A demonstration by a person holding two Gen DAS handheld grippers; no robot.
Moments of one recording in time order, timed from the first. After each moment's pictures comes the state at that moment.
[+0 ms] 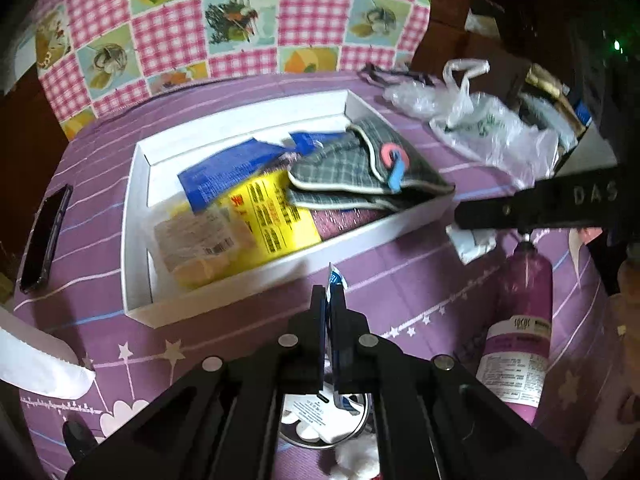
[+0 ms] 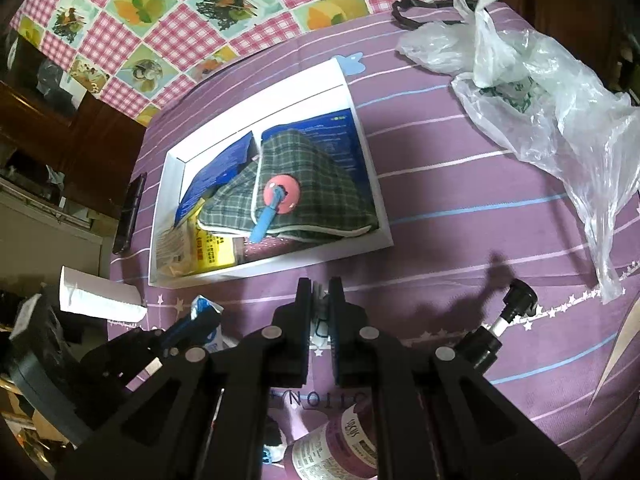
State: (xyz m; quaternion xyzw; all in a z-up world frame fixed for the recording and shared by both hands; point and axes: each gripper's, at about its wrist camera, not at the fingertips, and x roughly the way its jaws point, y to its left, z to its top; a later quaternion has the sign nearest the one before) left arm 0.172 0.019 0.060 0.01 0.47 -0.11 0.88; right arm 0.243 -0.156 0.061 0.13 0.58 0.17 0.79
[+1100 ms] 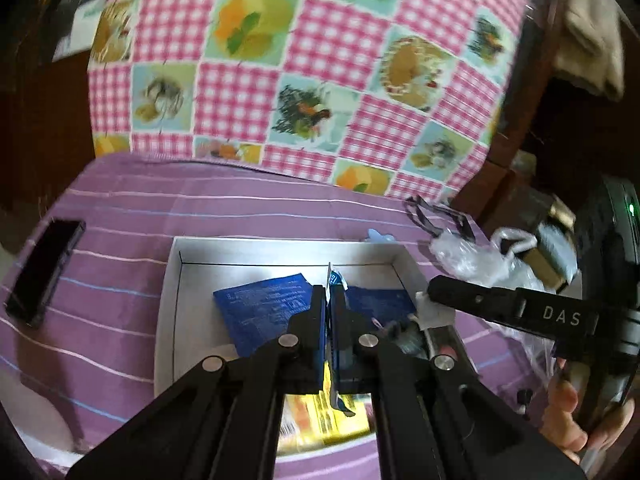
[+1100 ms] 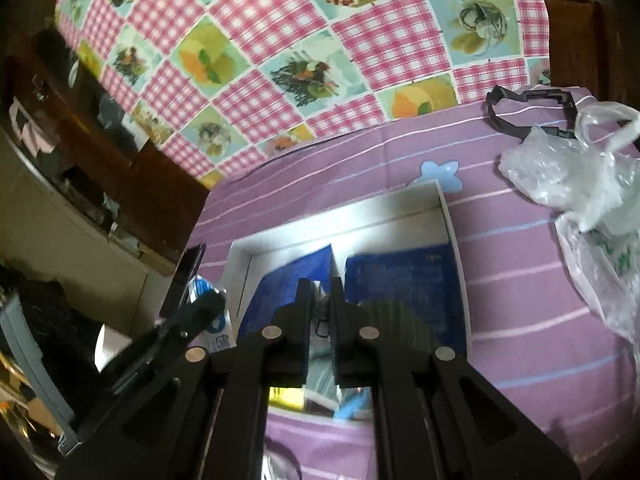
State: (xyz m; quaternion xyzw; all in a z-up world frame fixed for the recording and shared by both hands) left arm 0.250 0.084 0.092 -0.13 0.34 -0.06 0.93; right arm 0.311 -0.122 0.081 0.18 0.44 0.26 0.84
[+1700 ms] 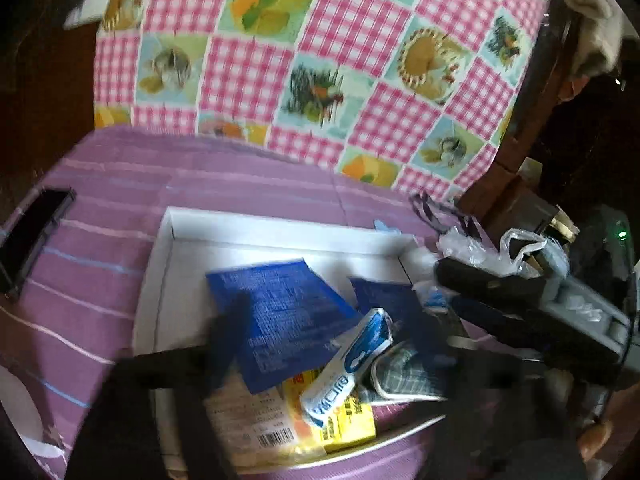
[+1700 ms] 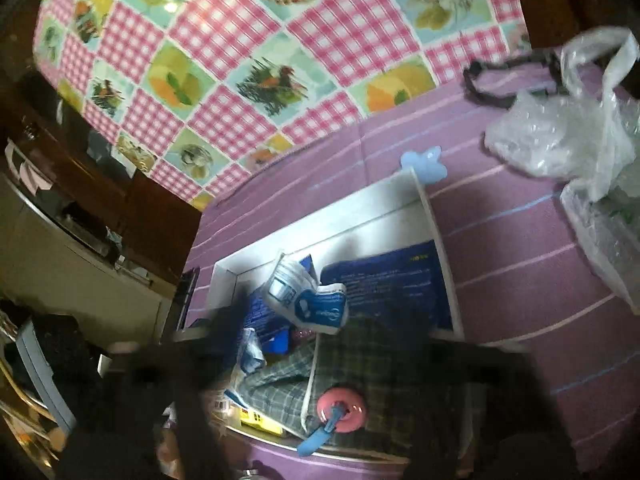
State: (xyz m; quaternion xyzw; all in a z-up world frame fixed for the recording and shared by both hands) left arm 0.248 0.080 0.074 -0.15 0.32 -0.05 0.93; right arm 0.316 -0.138 0.054 0.23 0.42 0.25 0.84
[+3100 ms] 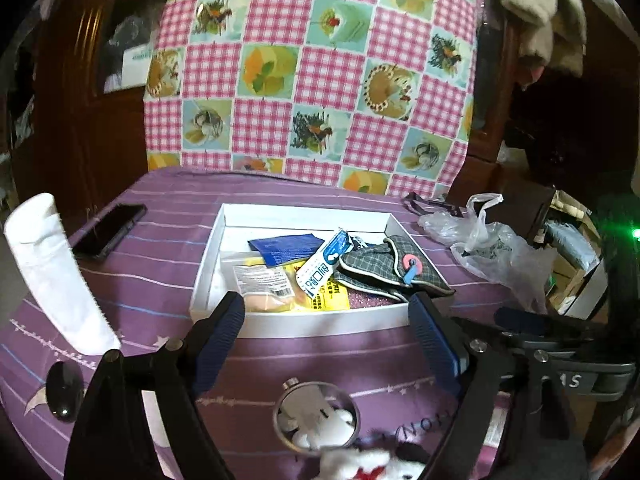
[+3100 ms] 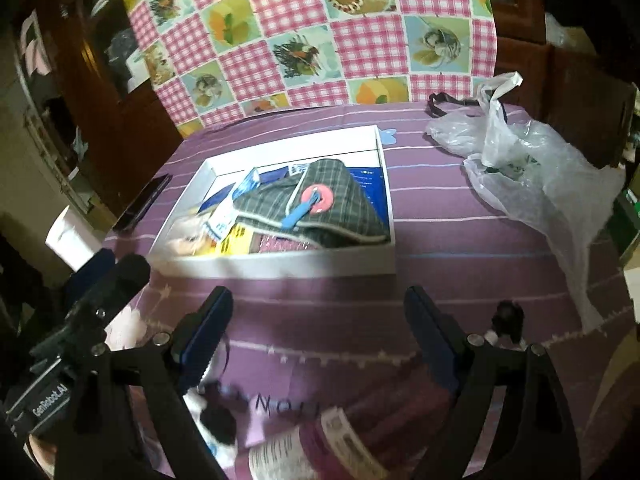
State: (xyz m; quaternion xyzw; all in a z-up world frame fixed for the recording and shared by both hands) left arm 0.100 0.040 0.089 -0.08 0.26 0.00 0.96; right arm 0.170 -0.152 0.064 0.04 0.41 0.21 0.89
